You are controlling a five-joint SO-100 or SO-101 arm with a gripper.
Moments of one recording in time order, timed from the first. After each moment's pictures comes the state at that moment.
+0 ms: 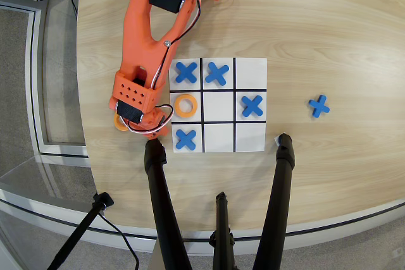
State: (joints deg) arm 26.8 59.3 79.1 49.7 -80.7
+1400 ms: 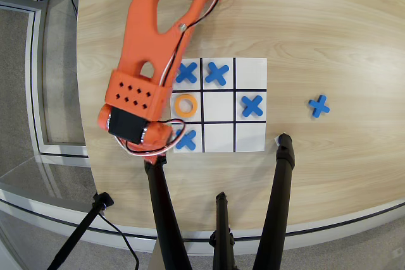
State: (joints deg) arm 19.7 71.8 64.3 67.9 -74.3
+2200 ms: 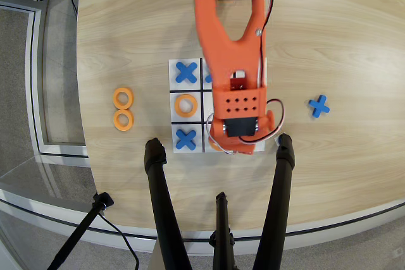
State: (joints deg) arm -3.3 65.7 83.2 45.5 -73.9
